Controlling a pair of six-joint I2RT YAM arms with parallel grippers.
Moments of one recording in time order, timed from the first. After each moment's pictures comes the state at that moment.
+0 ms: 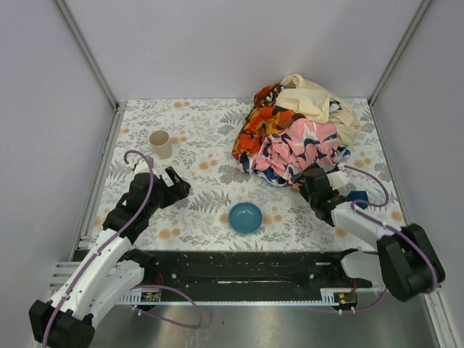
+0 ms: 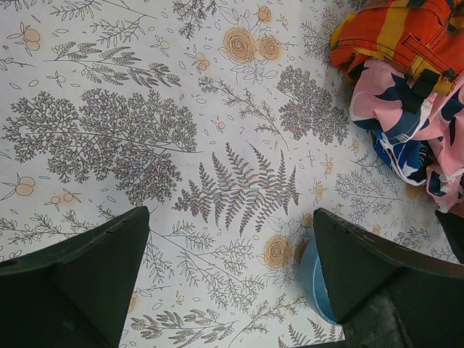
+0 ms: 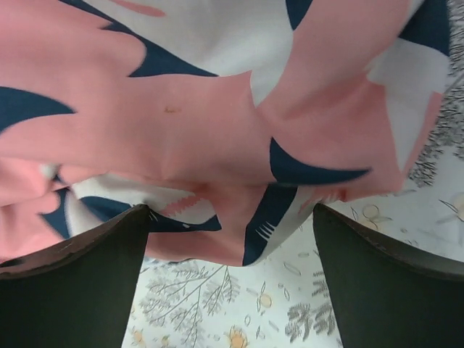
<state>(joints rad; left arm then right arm) -0.37 0.70 0.58 -0.47 -0.13 -0.71 0.41 1.14 0.46 -0.03 0.46 1.16</state>
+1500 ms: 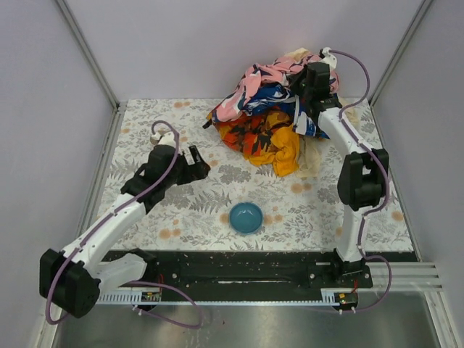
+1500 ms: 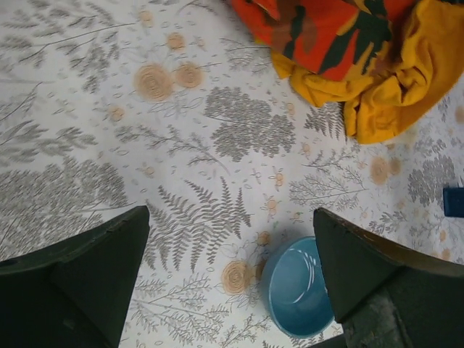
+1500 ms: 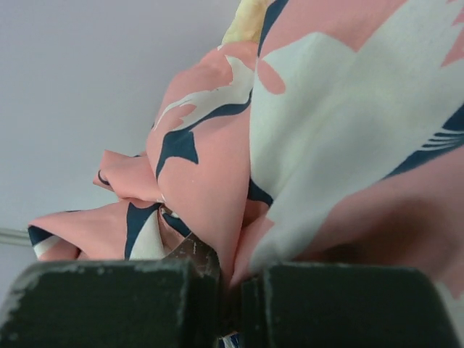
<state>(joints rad) -0.42 1.01 0.78 -0.35 -0.04 -0.62 0.22 1.94 1.72 0.03 0.14 0.62</state>
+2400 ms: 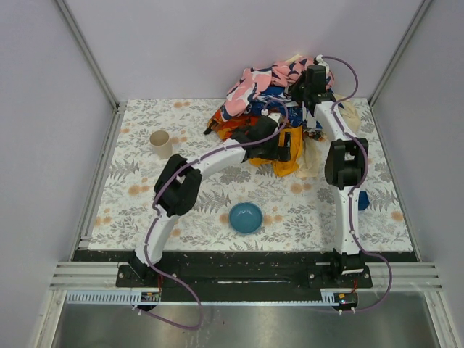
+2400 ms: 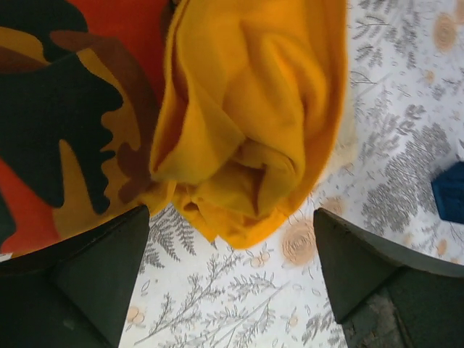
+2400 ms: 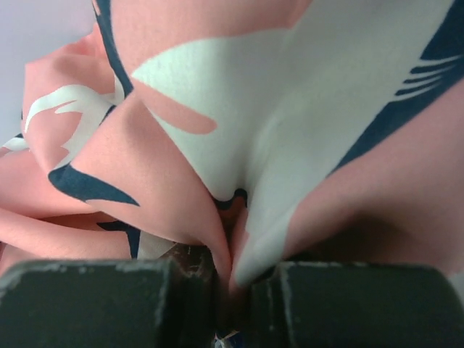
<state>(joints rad) -0.76 2.23 1.88 -0.34 0.08 -0.49 0.13 2.48 2.30 -0.24 -0.01 0.59</state>
